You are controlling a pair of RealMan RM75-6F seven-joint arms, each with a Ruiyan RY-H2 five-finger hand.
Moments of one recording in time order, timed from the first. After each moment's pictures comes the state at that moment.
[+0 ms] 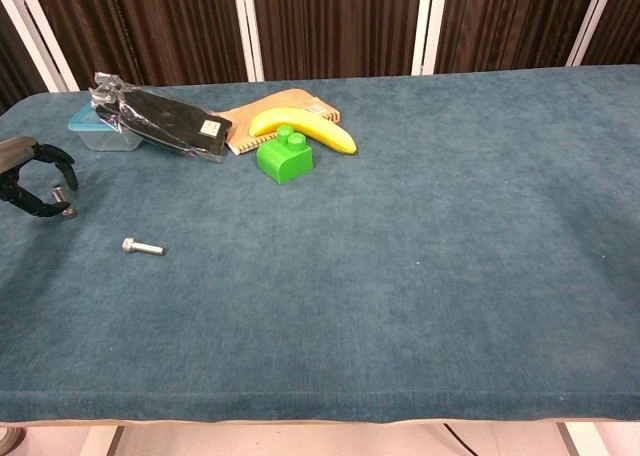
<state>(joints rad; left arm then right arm) -0.61 -1.62 -0.25 -0.90 1.09 0.81 -0.06 0.02 -1.09 0.00 -1.67 -1.55 1.48 -0.19</state>
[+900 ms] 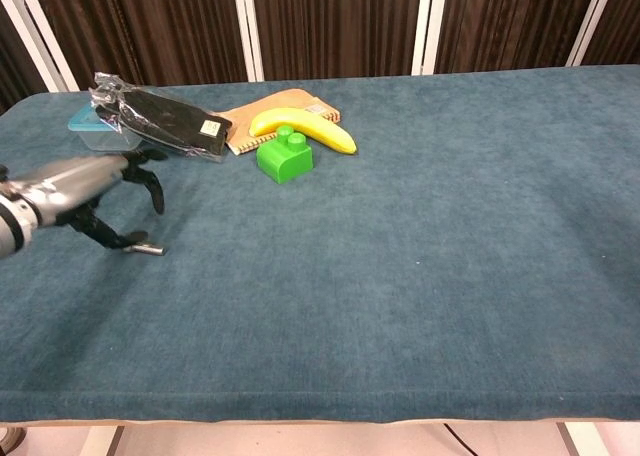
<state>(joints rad) -0.61 -1.60 -0.14 -1.27 1.23 0.96 0.20 0.02 -1.07 0.00 -1.67 -1.55 1.49 -0.15</state>
